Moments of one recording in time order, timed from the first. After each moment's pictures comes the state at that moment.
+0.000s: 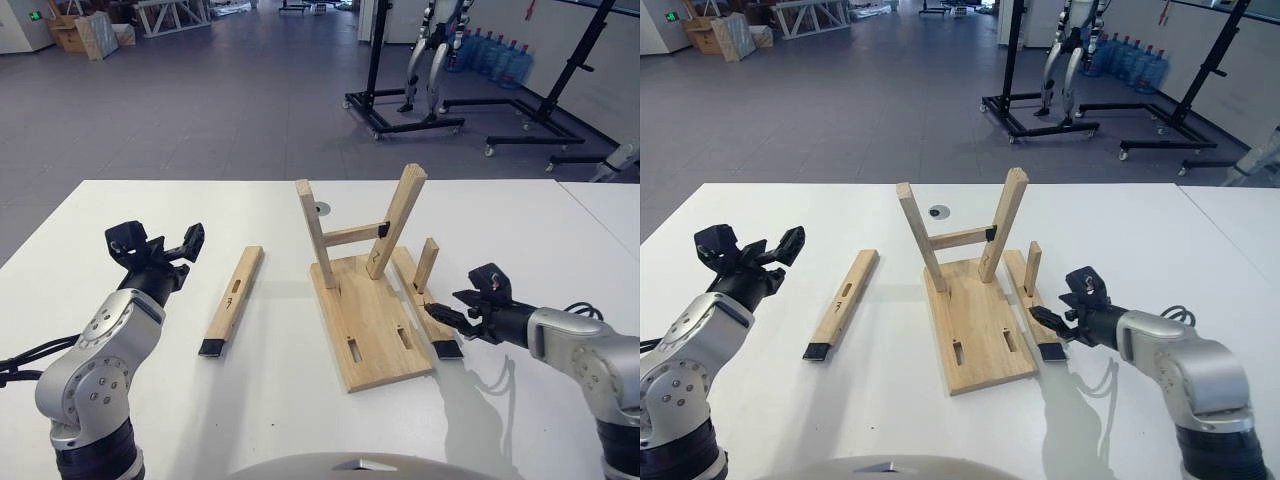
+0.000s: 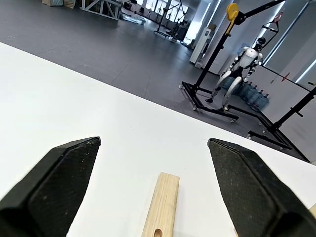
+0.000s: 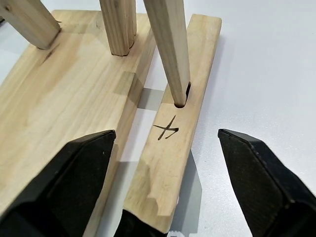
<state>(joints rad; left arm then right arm) -0.05 0.26 0.40 -0.65 -0.84 0.92 0.28 0.01 -0.65 -0.17 -0.49 0.47 1.16 0.42</state>
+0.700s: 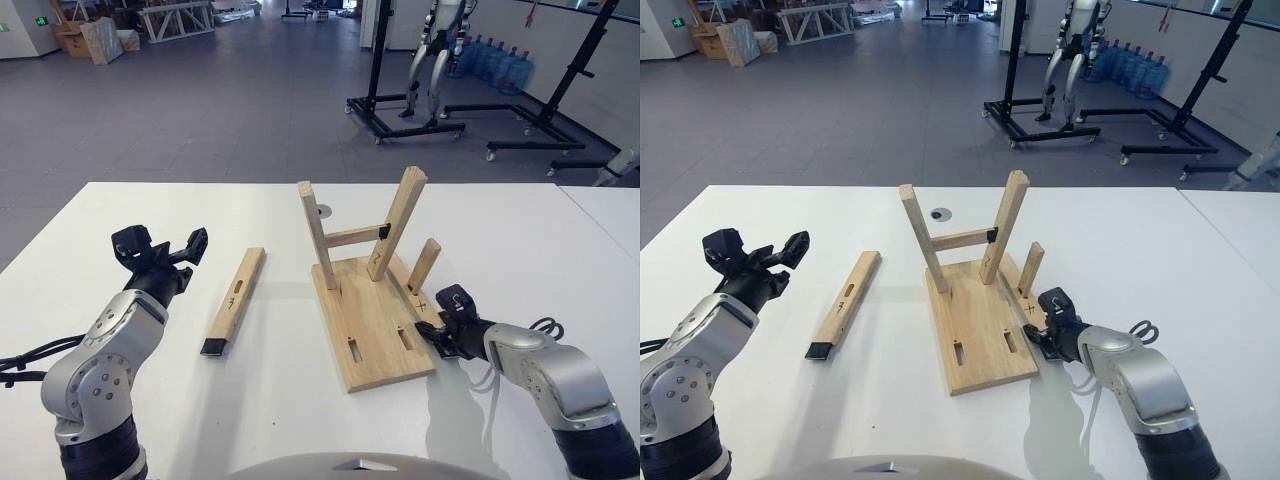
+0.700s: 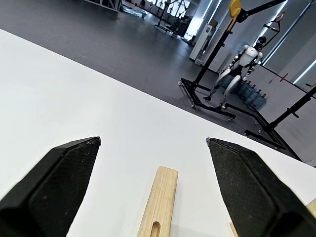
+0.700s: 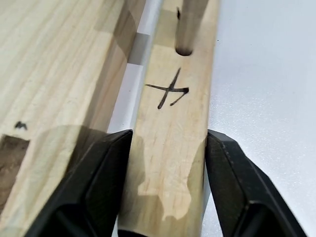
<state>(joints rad) -0.05 0.24 0.40 -0.60 -0.85 0.92 0.27 0.03 -0.60 0.02 -0.42 0.34 1.13 0.33</state>
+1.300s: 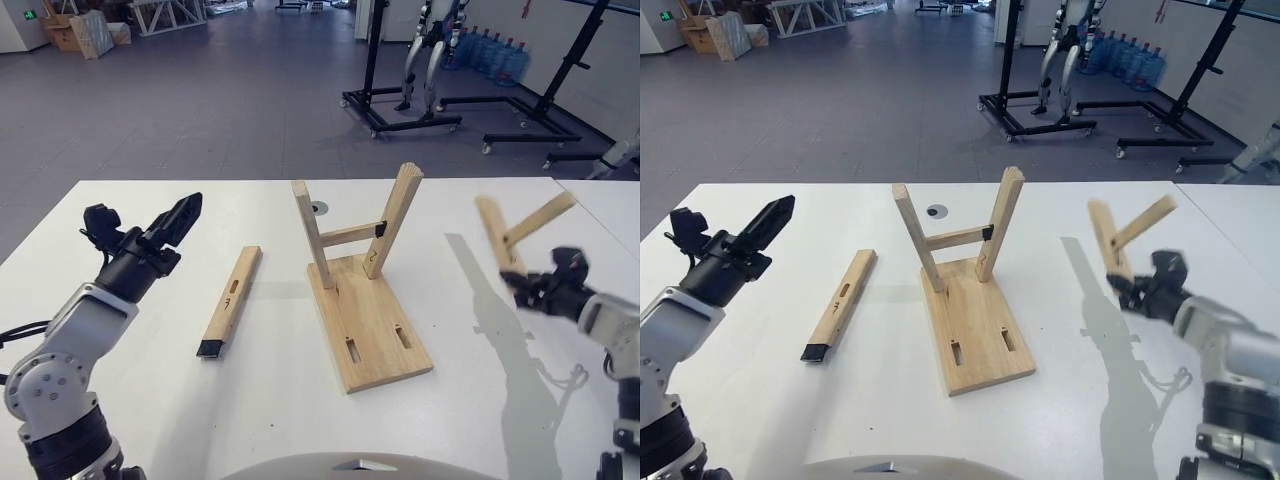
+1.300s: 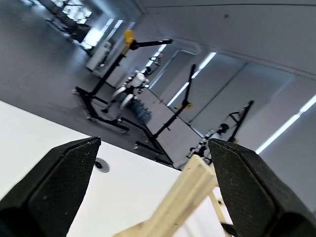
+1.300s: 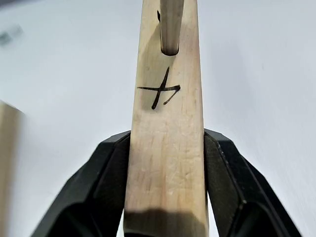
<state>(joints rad) -0.08 0.35 0.60 -0.49 -1.42 0.90 -0.12 -0.21 -0.73 -0.53 0.12 0.59 0.88 0.59</state>
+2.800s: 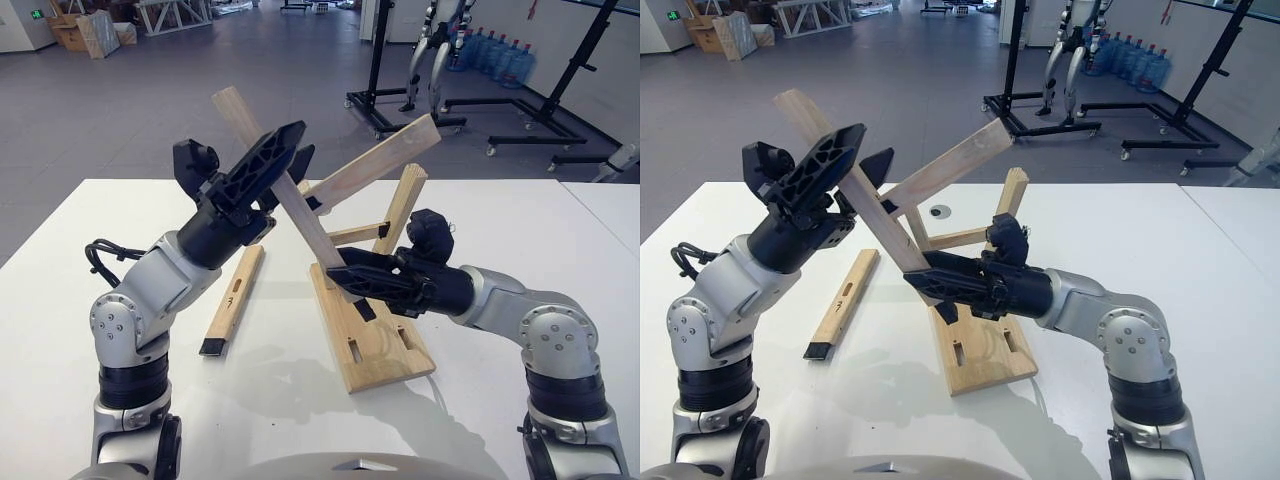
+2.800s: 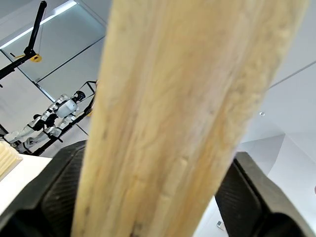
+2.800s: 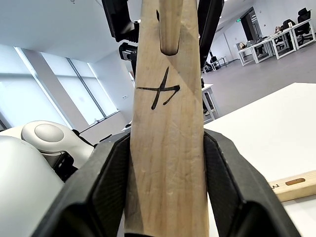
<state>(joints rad) -0.36 0.29 0.15 -0.47 -1.97 0.74 0.02 -0.28 -0.47 -0.06 -0.46 1.38 0.99 0.65</state>
